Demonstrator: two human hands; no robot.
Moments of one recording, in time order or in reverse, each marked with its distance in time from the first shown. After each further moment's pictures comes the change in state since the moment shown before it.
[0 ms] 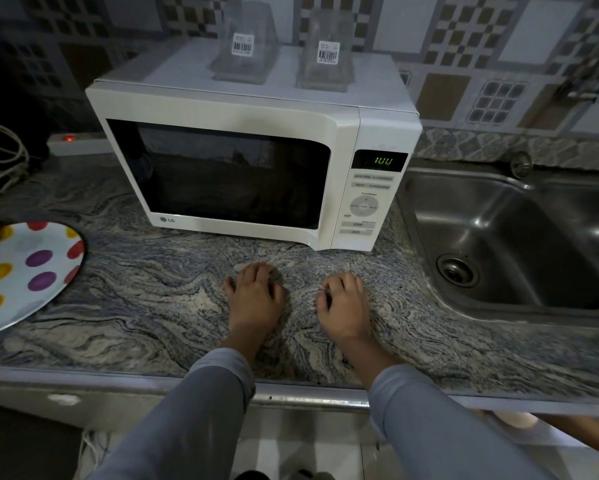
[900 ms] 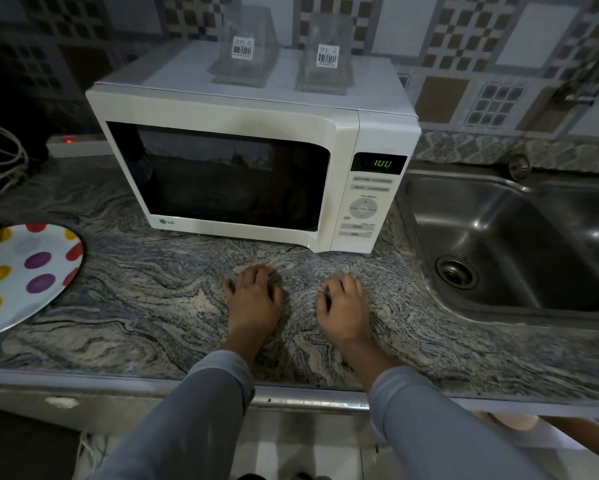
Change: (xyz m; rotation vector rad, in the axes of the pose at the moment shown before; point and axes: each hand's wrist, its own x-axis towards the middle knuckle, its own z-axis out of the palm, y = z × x) left_hand 0.001 -0.001 0.001 0.007 -0.022 -0.006; right_hand 0.000 0.001 0.002 0.008 -0.016 0.003
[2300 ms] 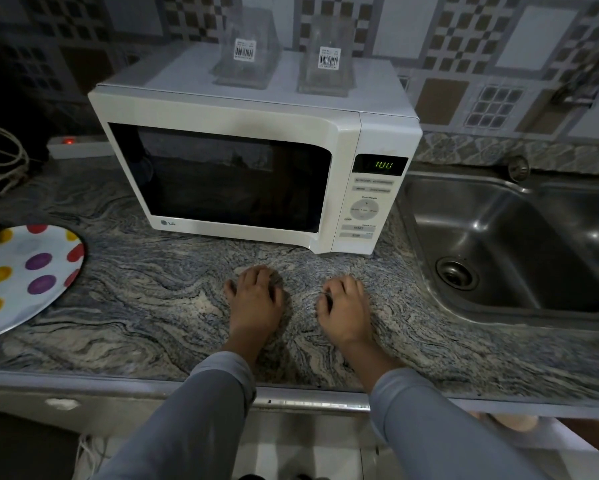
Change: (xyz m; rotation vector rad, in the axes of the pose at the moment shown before) left_hand -0.001 0.000 0.000 0.009 -0.007 -0.006; right_hand -0.001 -0.002 -0.002 -0.017 0.025 0.001
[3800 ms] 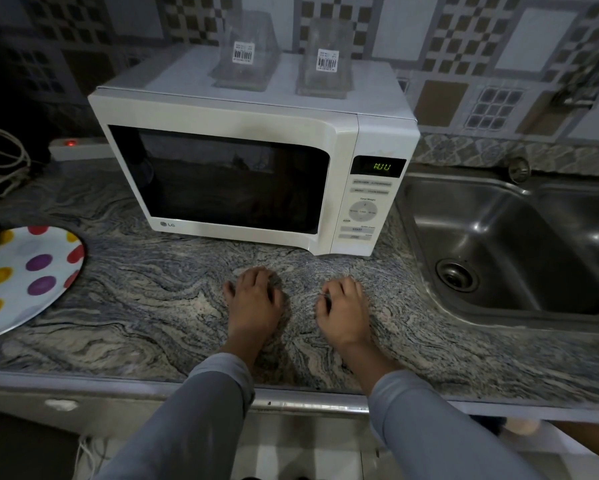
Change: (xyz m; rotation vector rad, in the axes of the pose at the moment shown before) left_hand 0.000 0.000 0.000 0.009 0.024 0.006; right_hand 0.001 -0.003 -0.005 0.028 -0.041 0.019
